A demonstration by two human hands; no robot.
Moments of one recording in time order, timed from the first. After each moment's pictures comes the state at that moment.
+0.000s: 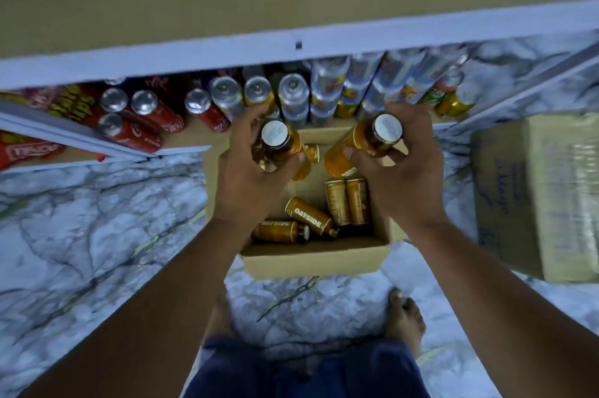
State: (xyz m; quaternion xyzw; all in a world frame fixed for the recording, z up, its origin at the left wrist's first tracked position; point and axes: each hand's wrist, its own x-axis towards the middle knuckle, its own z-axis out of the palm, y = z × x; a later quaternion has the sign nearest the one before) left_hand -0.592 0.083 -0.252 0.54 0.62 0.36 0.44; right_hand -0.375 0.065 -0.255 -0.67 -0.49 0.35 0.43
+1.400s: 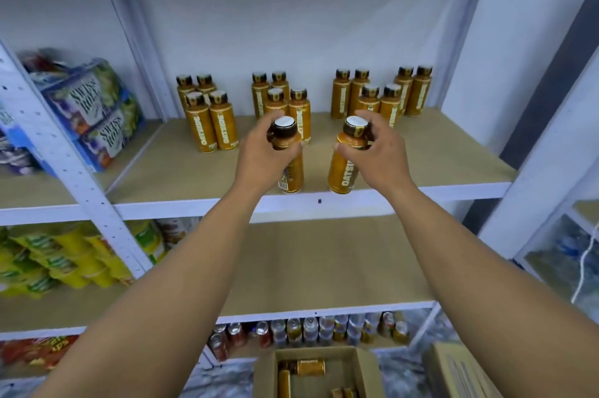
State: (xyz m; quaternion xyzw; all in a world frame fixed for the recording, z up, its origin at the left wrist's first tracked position) left_hand -0.619 0.163 0.461 0.65 0.51 0.52 0.22; right_hand -0.403 0.154 0.453 -0.53 -0.62 0.18 0.55
